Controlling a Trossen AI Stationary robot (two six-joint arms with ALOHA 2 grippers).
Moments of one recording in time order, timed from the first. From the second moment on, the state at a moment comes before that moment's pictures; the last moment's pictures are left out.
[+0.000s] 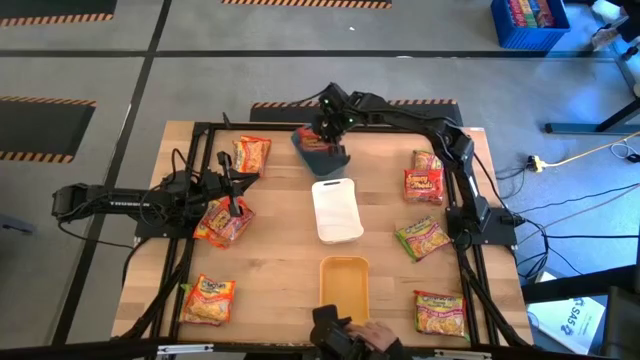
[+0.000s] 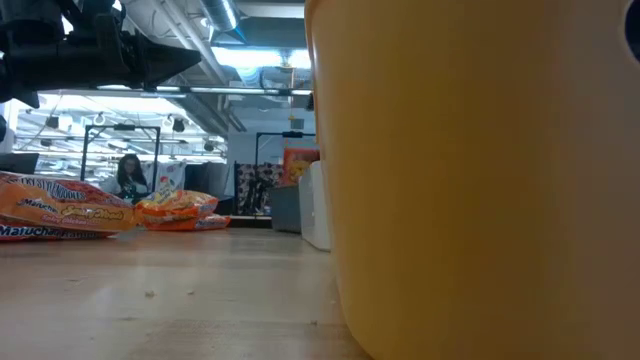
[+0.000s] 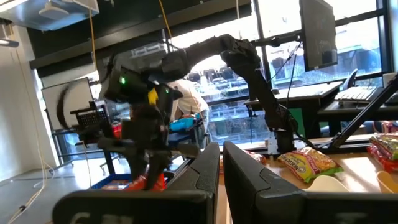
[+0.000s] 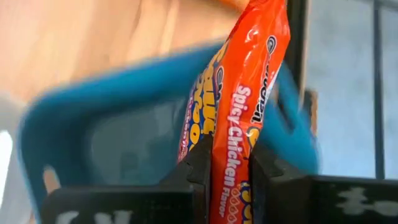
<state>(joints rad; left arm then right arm) 0.19 0.52 0.01 0.79 -0.09 0.20 -0.56 2.15 1.88 -0.73 -0.21 -0.74</state>
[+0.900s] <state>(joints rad) 0.19 0.72 0.14 0.69 -0.19 0.14 -0.57 2.01 1.88 -0.91 -0.06 -0.50</state>
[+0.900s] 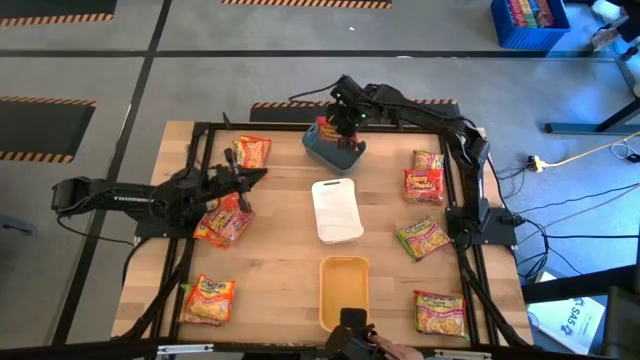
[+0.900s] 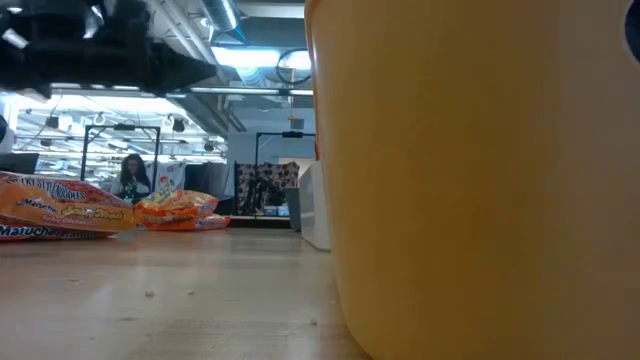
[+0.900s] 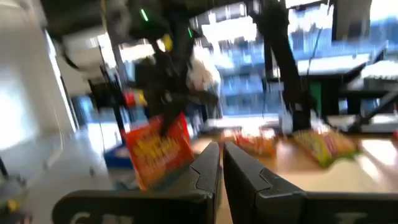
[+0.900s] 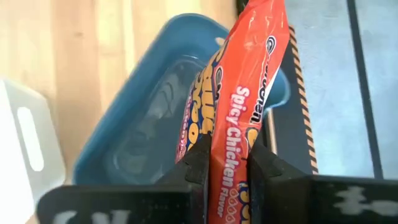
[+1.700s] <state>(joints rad) 0.40 1.54 0.56 0.51 -0.11 -0.07 -0.68 1.93 1.78 -0.83 0.08 -0.40</state>
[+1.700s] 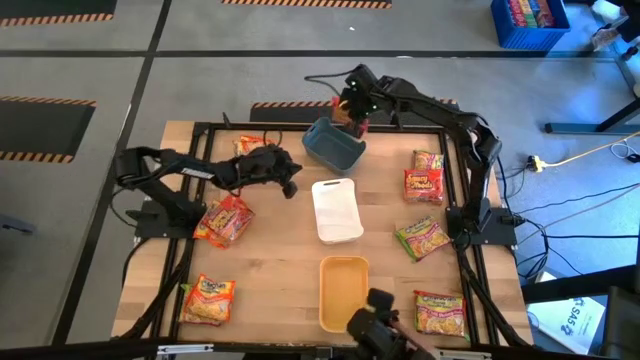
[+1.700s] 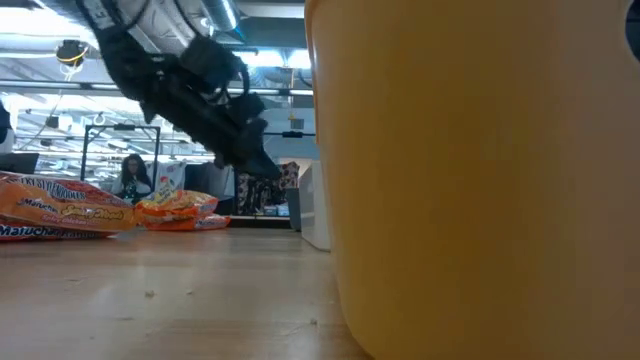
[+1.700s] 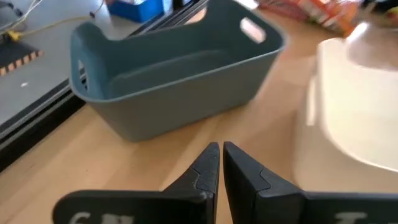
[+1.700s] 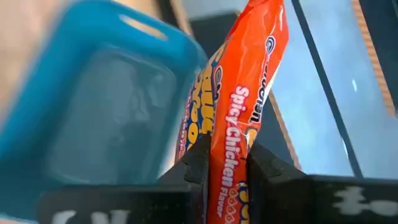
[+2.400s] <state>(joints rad) 0.52 1.83 0.78 0.50 -0.11 -0.05 -0.64 1.93 1.51 -0.73 0.04 -0.25</state>
